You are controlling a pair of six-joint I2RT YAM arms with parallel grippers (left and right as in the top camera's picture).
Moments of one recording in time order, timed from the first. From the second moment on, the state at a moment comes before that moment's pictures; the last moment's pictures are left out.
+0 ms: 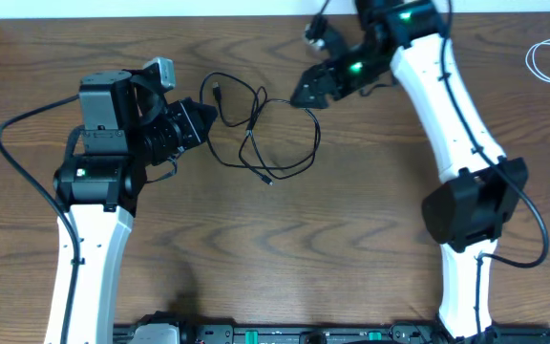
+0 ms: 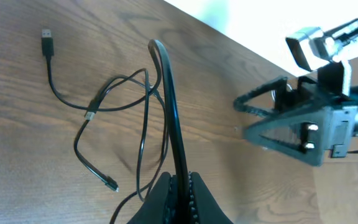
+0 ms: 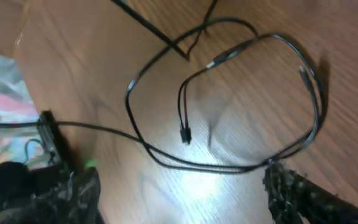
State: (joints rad) left arm 0.00 1.24 1.22 -0.70 0.54 -0.47; right arm 0.36 2.22 2.31 -1.33 -0.67 -0.18
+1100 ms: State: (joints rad) left arm 0.06 1.34 1.22 -0.90 0.17 -0.49; right arm 0.51 2.09 2.29 -1.31 -0.13 0.35
